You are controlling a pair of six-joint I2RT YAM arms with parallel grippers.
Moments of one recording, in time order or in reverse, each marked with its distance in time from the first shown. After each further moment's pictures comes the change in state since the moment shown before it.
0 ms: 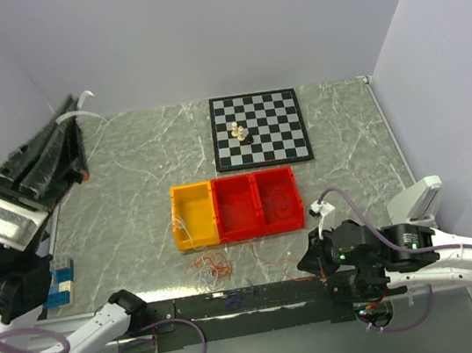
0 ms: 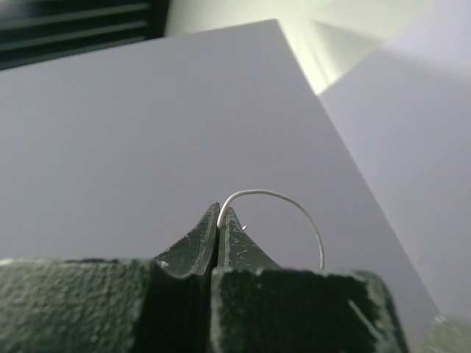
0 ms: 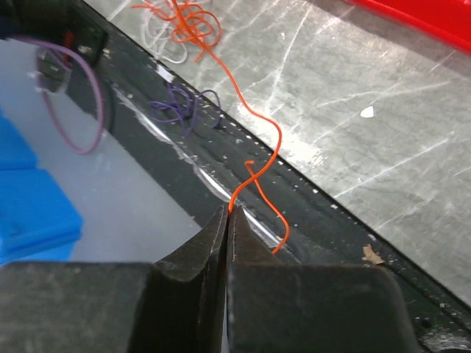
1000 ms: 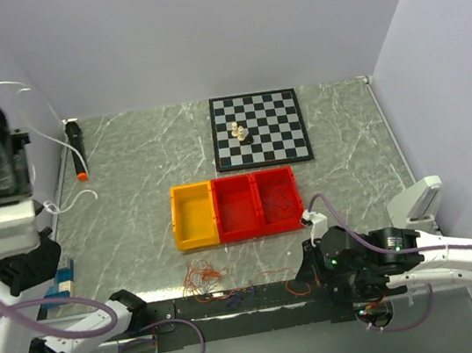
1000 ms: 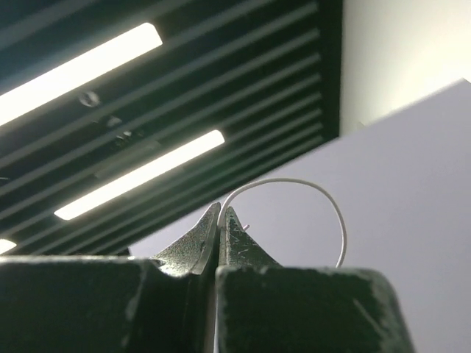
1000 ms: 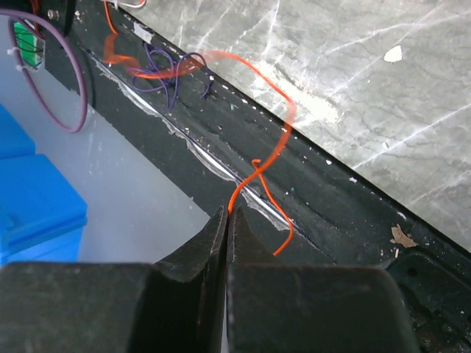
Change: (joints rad) left arm 0.000 0.154 0.110 0.543 -0.084 0.496; right arm 0.002 0.010 -0.103 0.036 -0.097 0.129
